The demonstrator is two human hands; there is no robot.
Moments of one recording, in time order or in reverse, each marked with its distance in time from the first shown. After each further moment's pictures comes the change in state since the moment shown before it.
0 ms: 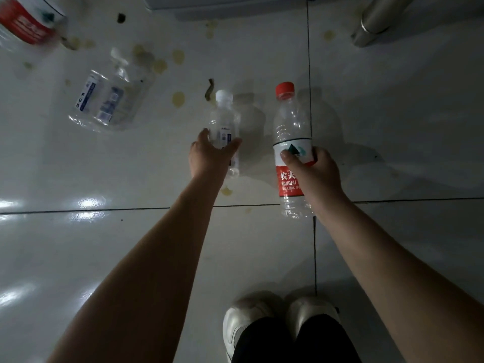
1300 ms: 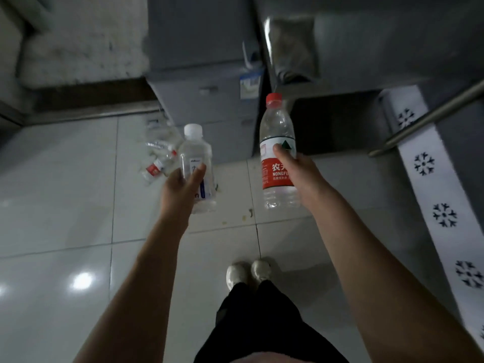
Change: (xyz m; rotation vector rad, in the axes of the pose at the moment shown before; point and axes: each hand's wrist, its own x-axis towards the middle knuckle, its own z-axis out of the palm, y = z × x) left_hand -0.462 0.296 -0.488 -0.608 -0.022 0.244; right_hand -0.498 -0.454 -0.271 0.189 -0.169 -0.165
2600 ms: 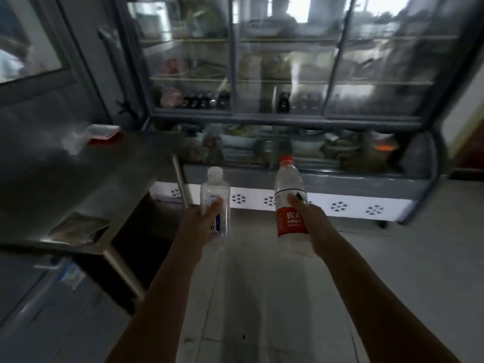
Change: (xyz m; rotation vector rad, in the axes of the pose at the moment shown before) left_hand -0.224 0.149 0.003 0.225 -1.324 0.393; right_hand -0.411 0.055 0.038 0.746 1.294 -0.183
